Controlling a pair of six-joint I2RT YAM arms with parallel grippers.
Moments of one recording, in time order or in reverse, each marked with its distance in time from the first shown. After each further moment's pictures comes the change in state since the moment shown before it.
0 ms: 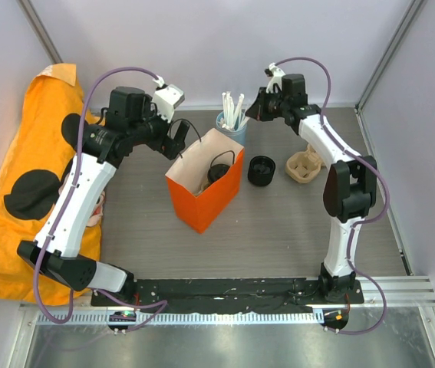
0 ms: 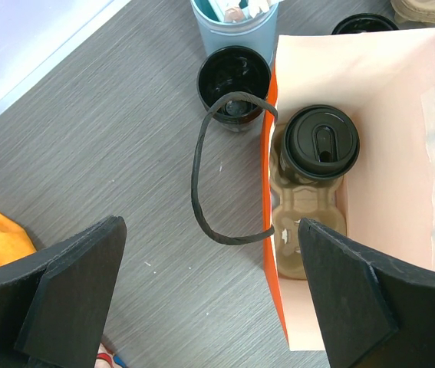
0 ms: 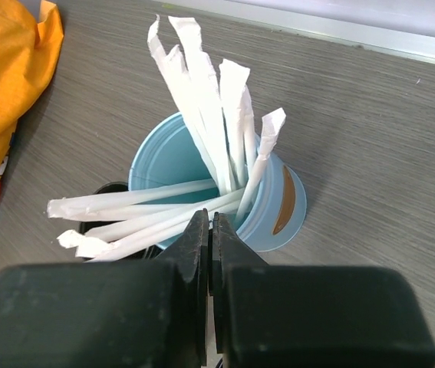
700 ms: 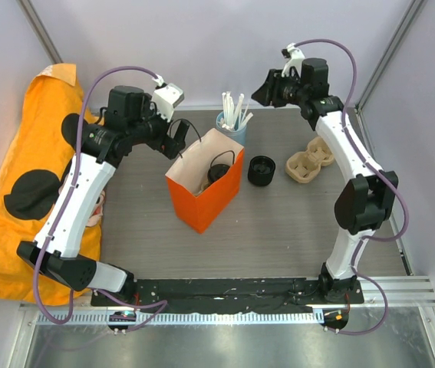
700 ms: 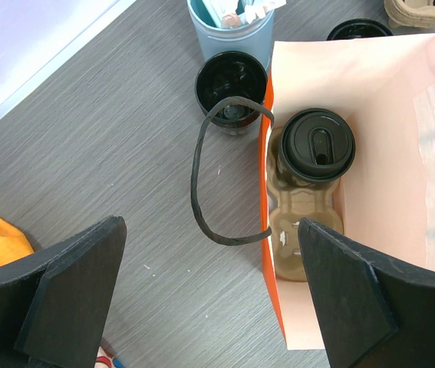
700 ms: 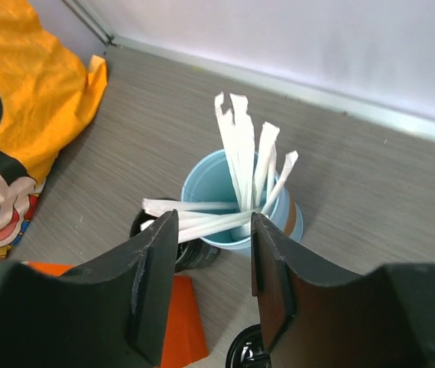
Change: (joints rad) left arm 0.001 0.000 0.010 0.000 0.011 -0.001; right arm -0.039 -0.175 0.045 -0.057 -0.039 -0.009
